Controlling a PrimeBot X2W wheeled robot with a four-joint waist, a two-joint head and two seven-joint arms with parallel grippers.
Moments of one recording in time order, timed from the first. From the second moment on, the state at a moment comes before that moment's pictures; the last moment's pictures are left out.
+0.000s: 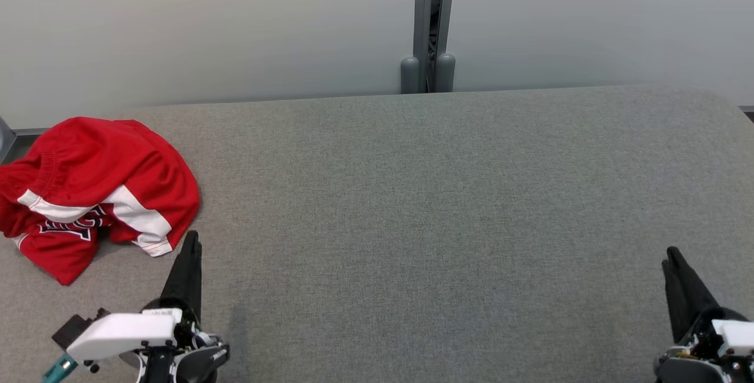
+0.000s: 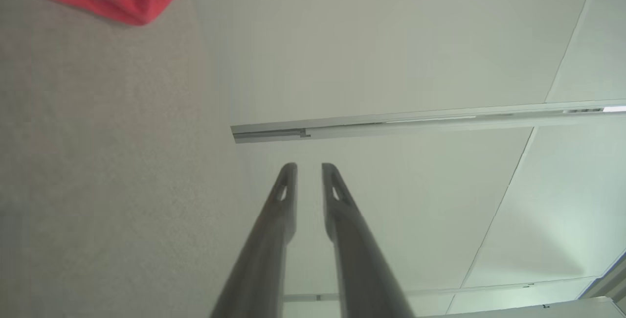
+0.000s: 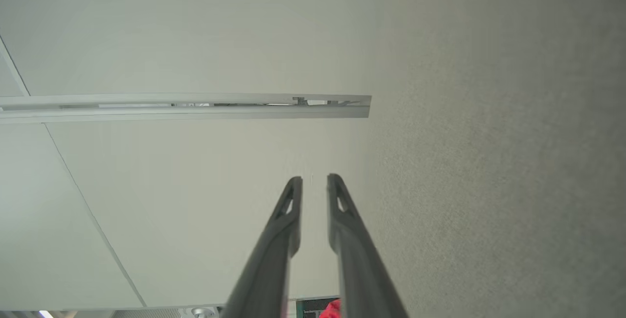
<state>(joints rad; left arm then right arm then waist) -0.10 0.04 0.00 0.25 -1.62 -0.10 0.05 -0.03 -0.26 0.07 0.18 1.85 0.13 -0.07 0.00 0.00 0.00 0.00</state>
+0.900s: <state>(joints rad) -0.08 0.05 -0.08 0.28 -1.42 -0.10 -0.04 -0.01 -0.19 0.12 0.21 1.62 0.12 -0.12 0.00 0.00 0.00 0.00</state>
